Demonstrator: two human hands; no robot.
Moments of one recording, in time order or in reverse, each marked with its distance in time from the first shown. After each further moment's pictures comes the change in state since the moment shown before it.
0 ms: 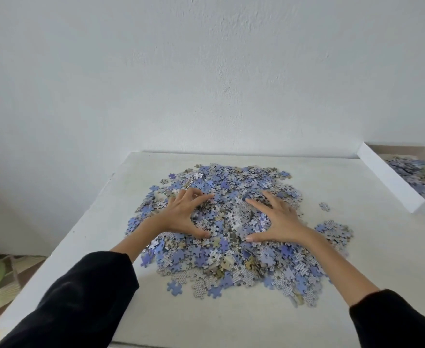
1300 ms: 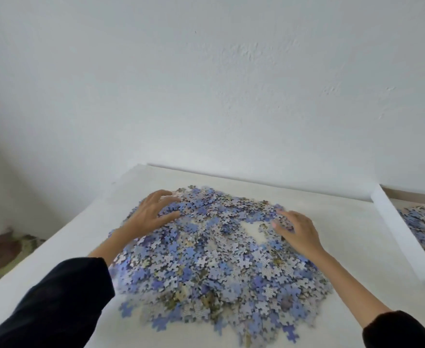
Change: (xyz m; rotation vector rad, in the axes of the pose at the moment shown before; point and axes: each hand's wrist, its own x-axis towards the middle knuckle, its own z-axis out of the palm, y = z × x) left_hand 0.011 0.006 -0.019 -0.108 0.334 -0.342; right_hand 0.045 0.119 -0.036 0.213 0.328 0.005
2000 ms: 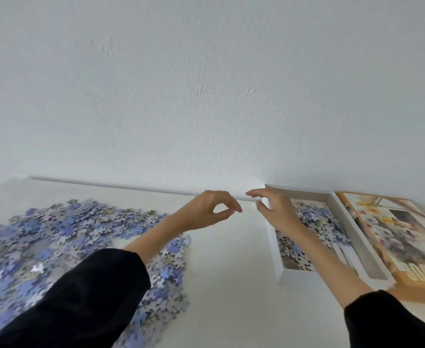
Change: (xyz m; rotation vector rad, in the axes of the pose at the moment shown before) left_hand 0.143 0.355 0.114 -0.315 -0.088 0.627; right_hand 0.013 0.166 -0.162 0.256 0.223 -0.215
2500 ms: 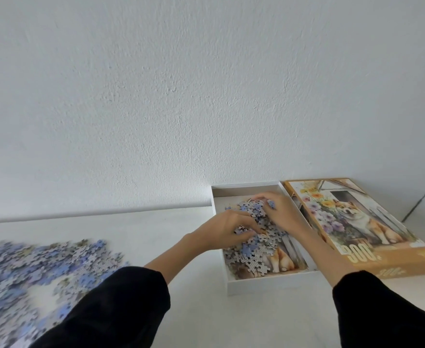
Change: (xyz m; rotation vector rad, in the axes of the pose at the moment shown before) left_hand 0.104 0.047 0.113 0.000 -0.243 0.154; right_hand -0.027 0.111 -0.079 -0.066 0.043 0.206
